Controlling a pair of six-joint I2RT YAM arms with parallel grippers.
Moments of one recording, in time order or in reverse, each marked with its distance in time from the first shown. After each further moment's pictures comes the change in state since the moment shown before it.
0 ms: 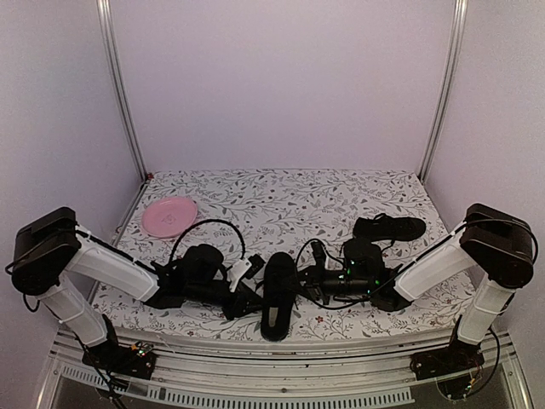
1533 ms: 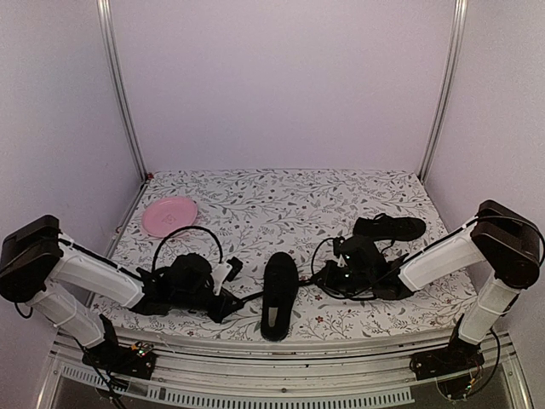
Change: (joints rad) left arm -0.001 -0.107 -0.105 -0.105 -0.220 -0.137; right arm -0.080 -0.052 0.040 -0.453 0.348 -0.295
